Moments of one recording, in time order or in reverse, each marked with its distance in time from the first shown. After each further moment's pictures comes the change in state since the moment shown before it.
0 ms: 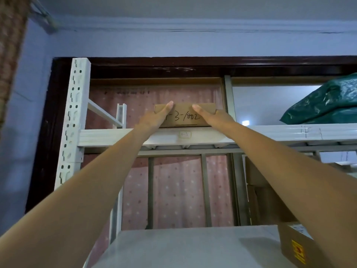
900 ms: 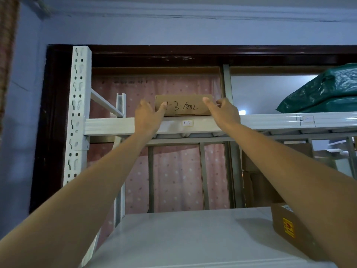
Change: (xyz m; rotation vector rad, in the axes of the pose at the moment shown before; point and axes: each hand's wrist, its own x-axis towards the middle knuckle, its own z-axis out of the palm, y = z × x) left_hand -0.021 -0.025 -0.007 0.174 0.331 0.163; right_hand -0.025 0.009 0.008 -0.101 0.288 -0.054
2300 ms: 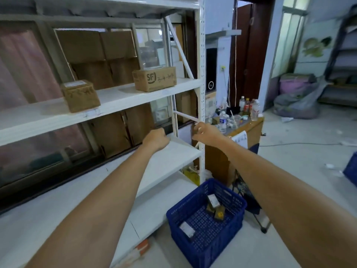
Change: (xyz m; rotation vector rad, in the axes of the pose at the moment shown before) left_hand -0.637 0.338 0.246 0.054 -1.354 0.077; right_hand -0.414 0.398 -0.553 -0.578 -0.534 0.672
